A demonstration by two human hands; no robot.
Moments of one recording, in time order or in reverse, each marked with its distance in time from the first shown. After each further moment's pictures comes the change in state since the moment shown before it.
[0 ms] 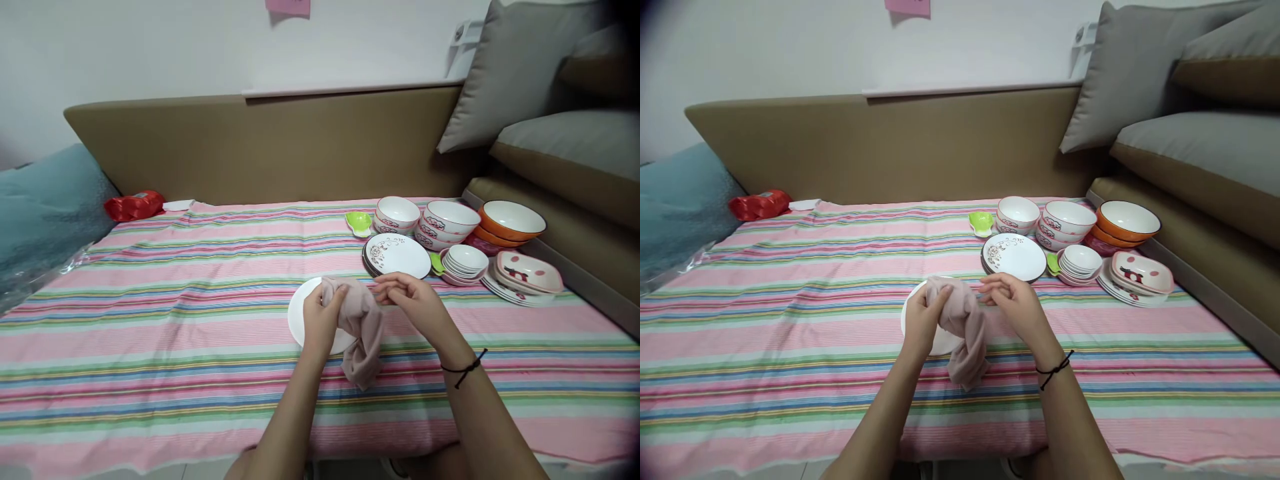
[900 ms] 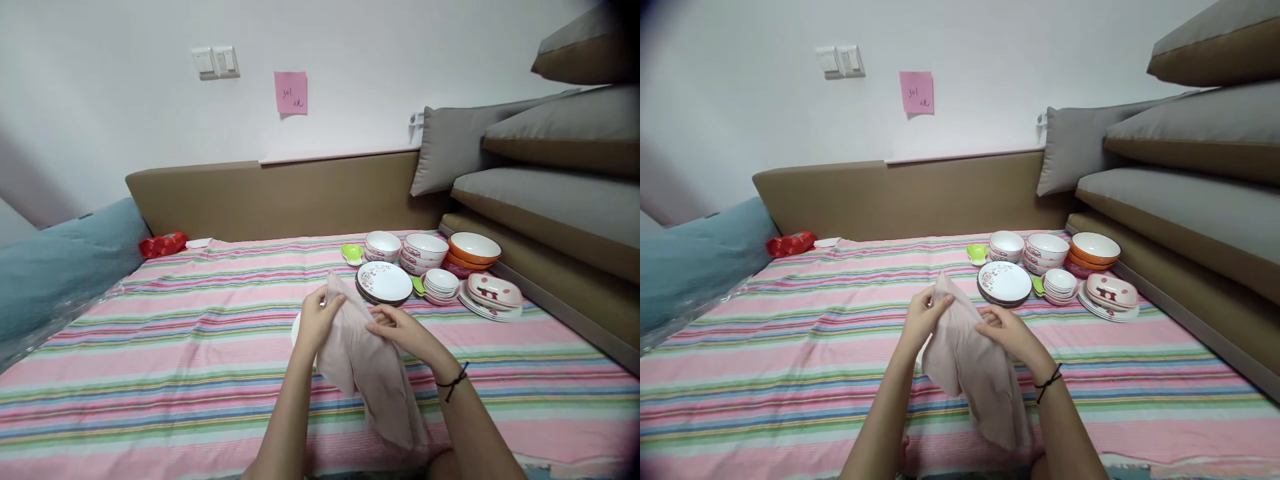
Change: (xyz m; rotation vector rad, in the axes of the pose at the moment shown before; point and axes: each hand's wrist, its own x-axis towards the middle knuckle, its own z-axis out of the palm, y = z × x) left_hand -0.002 0.058 -0.014 0.109 -0.230 0.249; right_hand -0.031 -0.014 -0.002 -0.220 -0.074 0.008
